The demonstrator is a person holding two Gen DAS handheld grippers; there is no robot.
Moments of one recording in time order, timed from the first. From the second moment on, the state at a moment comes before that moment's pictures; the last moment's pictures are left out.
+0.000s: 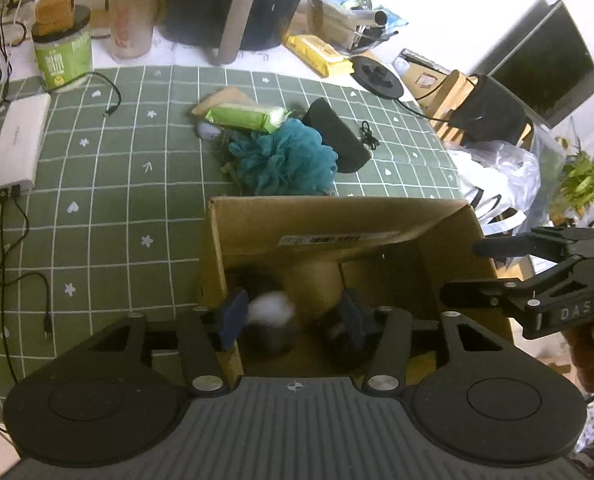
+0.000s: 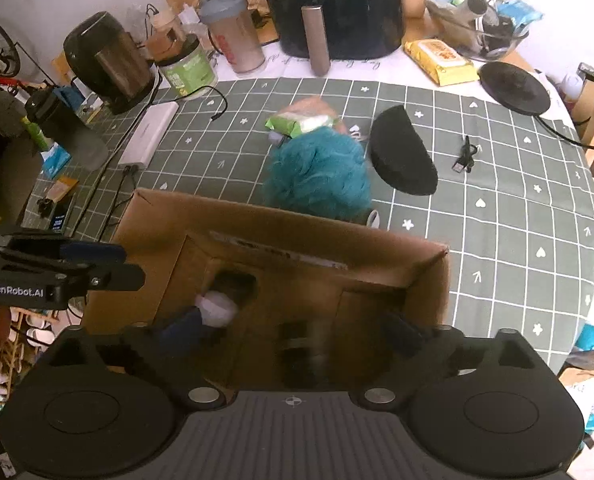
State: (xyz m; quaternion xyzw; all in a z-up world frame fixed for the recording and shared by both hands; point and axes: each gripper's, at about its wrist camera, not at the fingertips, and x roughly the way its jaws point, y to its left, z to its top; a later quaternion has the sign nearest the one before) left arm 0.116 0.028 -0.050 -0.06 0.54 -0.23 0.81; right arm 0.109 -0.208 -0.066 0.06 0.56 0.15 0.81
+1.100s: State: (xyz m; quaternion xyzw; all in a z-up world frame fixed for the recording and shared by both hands) left arm 0.101 0.029 -0.030 0.03 0.45 -0.18 0.88; right arm 0.104 -0.227 -0.052 0.05 0.53 0.07 0.84
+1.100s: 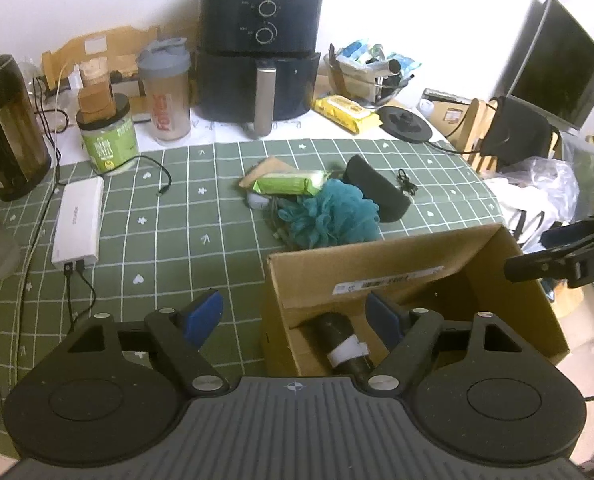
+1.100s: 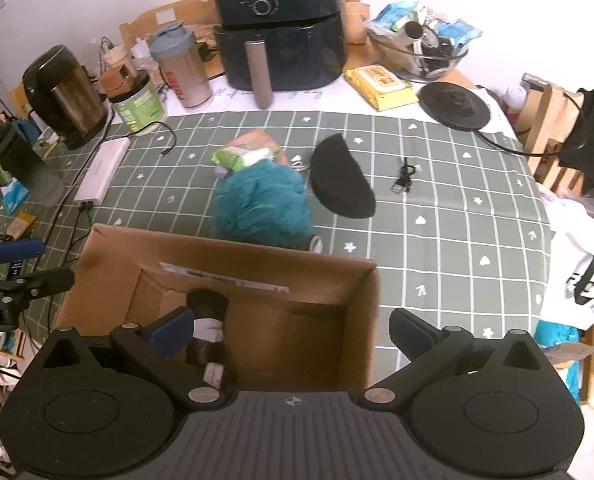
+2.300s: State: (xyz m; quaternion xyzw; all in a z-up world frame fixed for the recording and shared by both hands) left arm 0.139 -0.002 -0.020 0.02 0.43 -0.16 0.89; right arm 0.211 -0.338 -0.094 0.02 0.49 0.05 0.87
